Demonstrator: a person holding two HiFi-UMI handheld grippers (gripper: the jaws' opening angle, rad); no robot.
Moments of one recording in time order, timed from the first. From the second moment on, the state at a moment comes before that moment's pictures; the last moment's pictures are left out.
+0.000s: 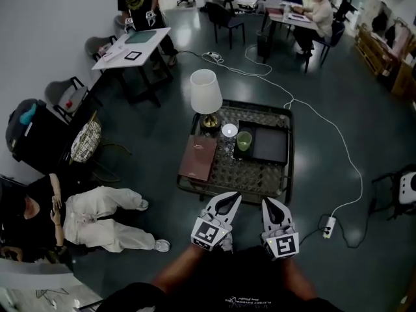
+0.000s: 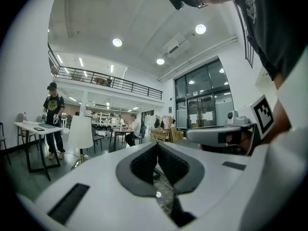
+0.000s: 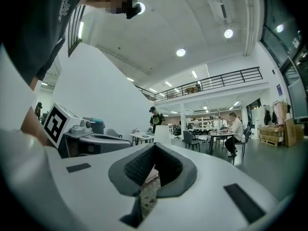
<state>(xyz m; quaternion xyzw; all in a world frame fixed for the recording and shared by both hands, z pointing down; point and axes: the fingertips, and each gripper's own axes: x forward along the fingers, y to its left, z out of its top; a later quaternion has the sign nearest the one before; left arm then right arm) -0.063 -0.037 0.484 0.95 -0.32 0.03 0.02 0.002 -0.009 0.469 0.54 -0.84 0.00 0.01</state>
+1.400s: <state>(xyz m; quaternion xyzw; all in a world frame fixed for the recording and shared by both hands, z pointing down) 0.006 -0.155 0.485 0.90 -0.42 0.02 0.08 0.098 -0.137 0.464 0.47 -0.88 0.01 0.02</state>
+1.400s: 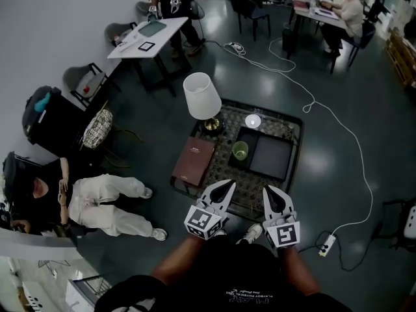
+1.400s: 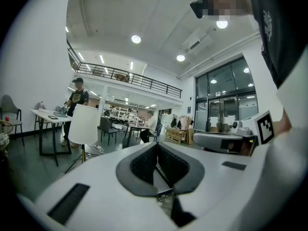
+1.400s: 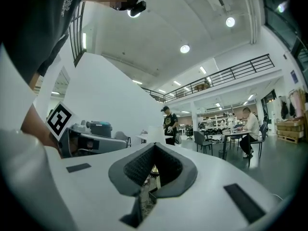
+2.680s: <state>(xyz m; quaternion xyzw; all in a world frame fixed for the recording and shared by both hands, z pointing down) 0.008 -0.259 0.569 0.92 -0.37 0.09 0.09 0.064 -0.256 0.528 0.46 -0.88 0.04 0.03</state>
